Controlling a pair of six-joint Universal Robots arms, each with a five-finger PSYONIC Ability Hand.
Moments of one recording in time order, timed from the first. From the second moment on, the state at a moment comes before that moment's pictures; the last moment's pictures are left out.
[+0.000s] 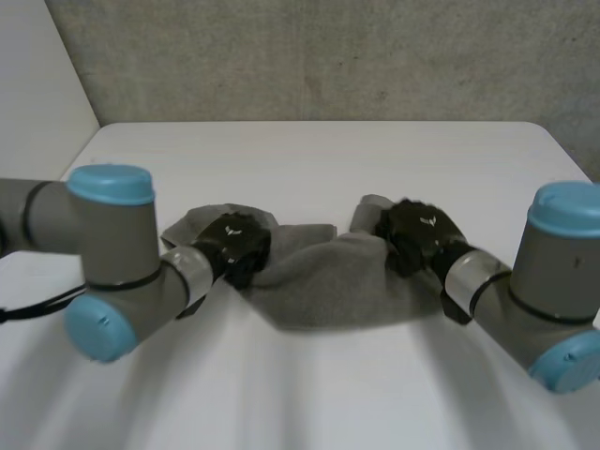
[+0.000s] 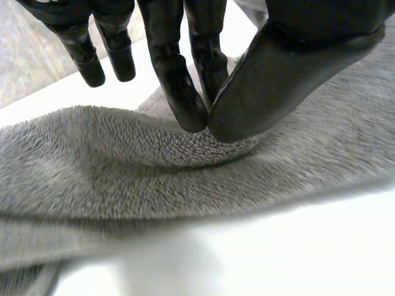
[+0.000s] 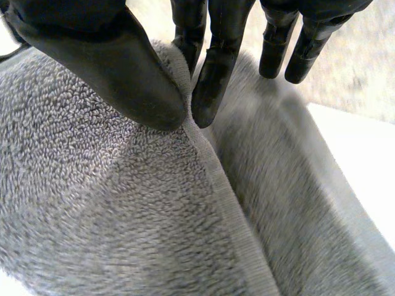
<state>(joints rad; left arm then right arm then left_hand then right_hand) 4.24 -2.19 -1.36 3.08 -1.34 3.41 1.94 -1.10 1.59 -0.18 1.29 3.11 1.20 1.26 0.22 0.23 1.09 1.31 1.29 0.18 0.18 1.15</state>
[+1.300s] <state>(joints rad) 4.16 -2.30 -1.12 2.98 -1.28 3.77 1.91 -1.12 1.67 0.05 1.15 2.61 0.62 0.62 0.22 0.23 0.45 1.31 1.29 0.18 0.18 1.14</state>
